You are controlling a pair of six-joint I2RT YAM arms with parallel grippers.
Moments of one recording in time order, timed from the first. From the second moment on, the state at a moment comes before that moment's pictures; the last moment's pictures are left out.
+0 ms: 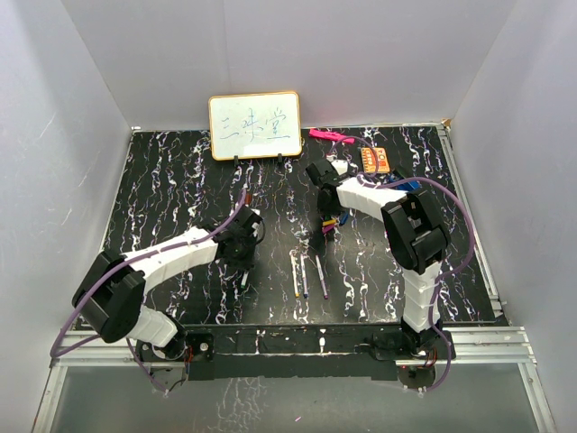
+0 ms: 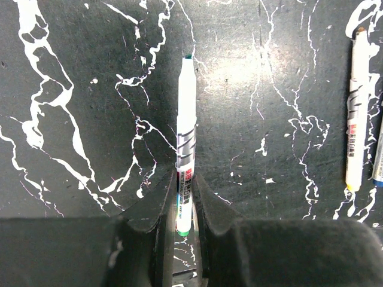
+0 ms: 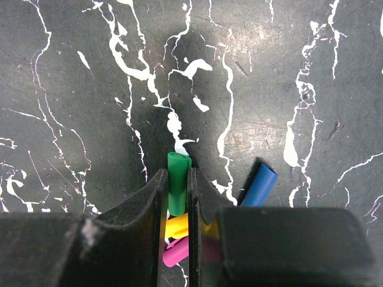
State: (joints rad) left arm -0.71 1.43 0.84 -0.63 -0.09 -0.49; right arm 0.51 2.00 1.38 -0.50 0.33 0.60
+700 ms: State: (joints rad) left arm -0.71 1.45 0.85 -0.52 -0.09 -0.45; right arm 0.51 1.93 1.38 -0.43 0.26 0.53
